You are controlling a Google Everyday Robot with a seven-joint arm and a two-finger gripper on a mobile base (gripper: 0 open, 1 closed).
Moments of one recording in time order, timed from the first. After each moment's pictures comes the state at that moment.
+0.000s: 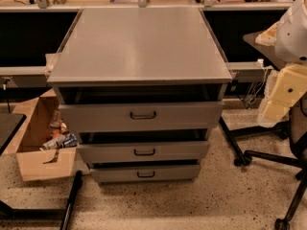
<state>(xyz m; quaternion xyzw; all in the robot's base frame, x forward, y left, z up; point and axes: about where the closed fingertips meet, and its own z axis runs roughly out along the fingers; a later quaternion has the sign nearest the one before) 0.438 -0.215 0.981 -0.60 0.78 -0.04 0.17</state>
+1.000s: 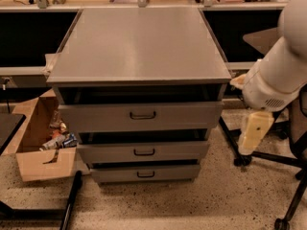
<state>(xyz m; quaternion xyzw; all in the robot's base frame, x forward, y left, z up) 0.465 -0.222 0.860 -0.65 0.75 -0.03 0.13</state>
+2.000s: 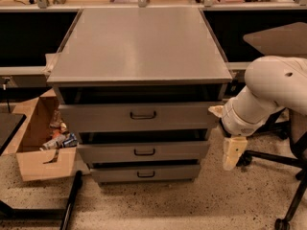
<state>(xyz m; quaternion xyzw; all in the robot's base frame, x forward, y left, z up) 0.495 -0.210 0.728 -0.71 0.69 0.01 0.13</state>
